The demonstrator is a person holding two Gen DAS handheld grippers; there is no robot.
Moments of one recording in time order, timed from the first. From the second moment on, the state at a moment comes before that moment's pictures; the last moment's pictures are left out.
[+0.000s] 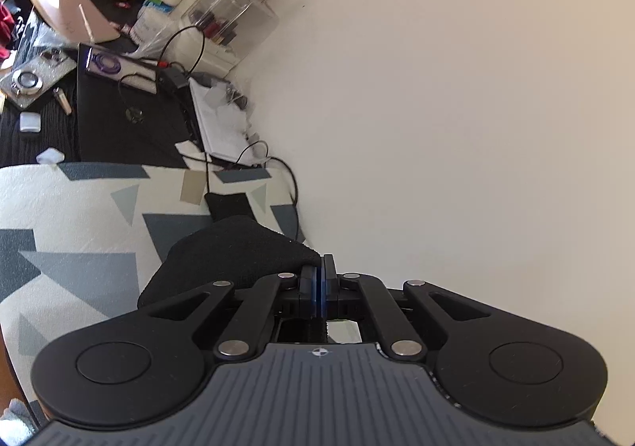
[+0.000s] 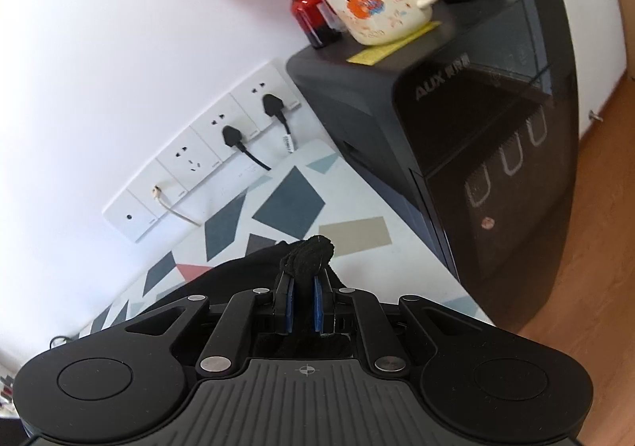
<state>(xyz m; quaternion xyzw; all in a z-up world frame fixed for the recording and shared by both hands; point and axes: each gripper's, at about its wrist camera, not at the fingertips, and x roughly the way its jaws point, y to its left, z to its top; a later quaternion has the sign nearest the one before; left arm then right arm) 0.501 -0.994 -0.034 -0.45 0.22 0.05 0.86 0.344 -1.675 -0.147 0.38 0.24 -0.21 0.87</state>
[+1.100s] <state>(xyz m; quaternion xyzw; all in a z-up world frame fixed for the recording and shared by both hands) 0.778 -1.085 -0.150 -0.20 0.42 -0.10 0.88 0.482 -1.668 -0.191 0.31 0.29 -0.34 0.84</state>
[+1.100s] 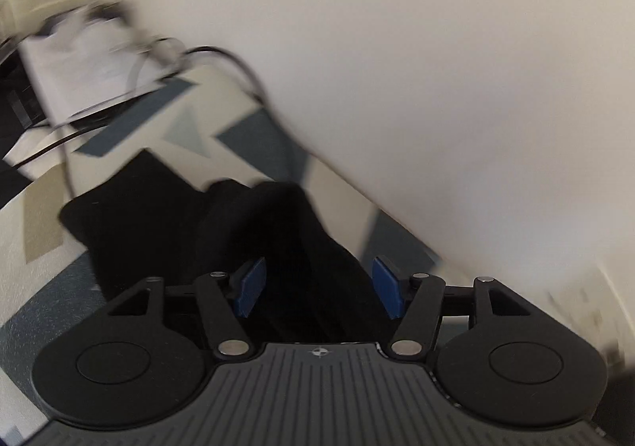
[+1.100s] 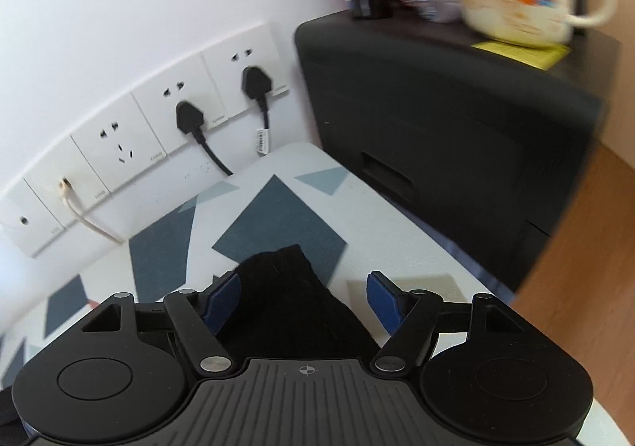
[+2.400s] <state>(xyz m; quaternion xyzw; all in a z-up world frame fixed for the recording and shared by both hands) 0.585 -1.299 -0.218 0.28 0.32 -0.57 0.70 0.527 -1.415 -0.209 0.02 0.39 -0.07 0.92</state>
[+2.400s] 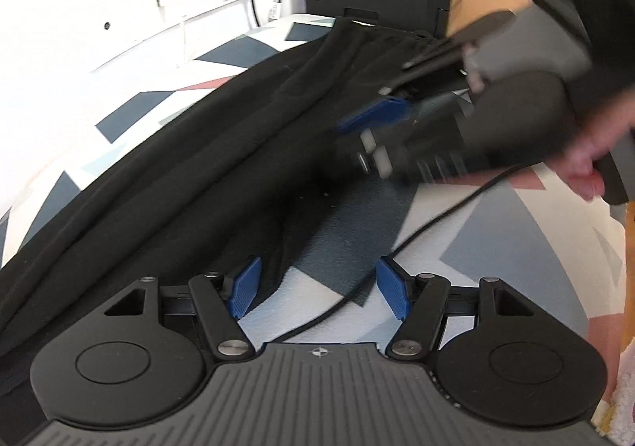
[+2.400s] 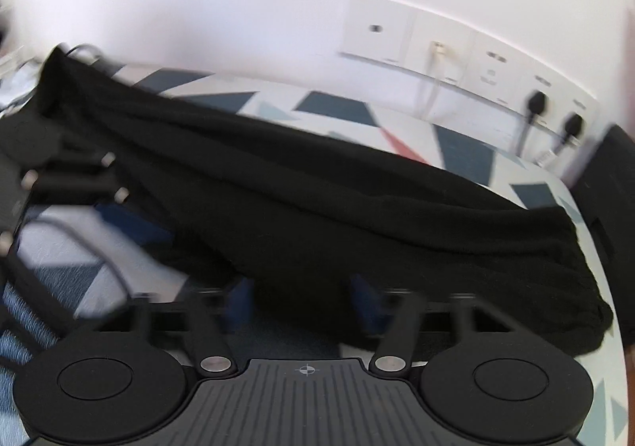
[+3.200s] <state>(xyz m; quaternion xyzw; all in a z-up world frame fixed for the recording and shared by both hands) 0.562 -1.347 -0.204 0.25 0.31 -0.67 0.63 0.485 -1.496 -0.155 0.22 0.32 -0.09 0.92</state>
